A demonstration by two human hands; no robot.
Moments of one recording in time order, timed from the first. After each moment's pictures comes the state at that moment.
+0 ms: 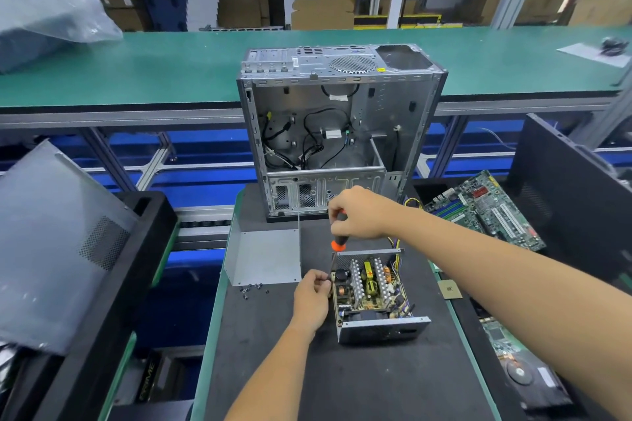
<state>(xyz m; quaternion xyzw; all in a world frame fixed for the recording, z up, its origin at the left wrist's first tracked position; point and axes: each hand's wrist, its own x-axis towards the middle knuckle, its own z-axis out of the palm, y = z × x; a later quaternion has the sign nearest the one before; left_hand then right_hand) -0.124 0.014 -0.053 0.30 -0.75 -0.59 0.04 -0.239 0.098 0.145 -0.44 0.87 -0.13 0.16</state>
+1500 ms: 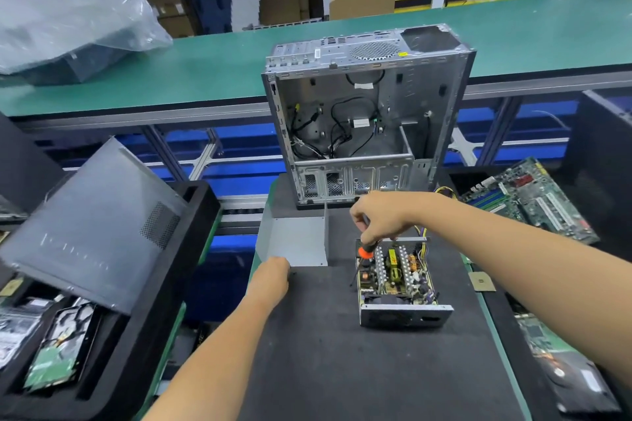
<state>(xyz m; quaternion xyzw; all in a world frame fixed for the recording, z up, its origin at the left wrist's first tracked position) -0.077 -0.089 -0.013 0.26 -0.95 -0.13 -0.08 -0.241 0.107 0.140 -0.48 0.82 -0.05 0.30</state>
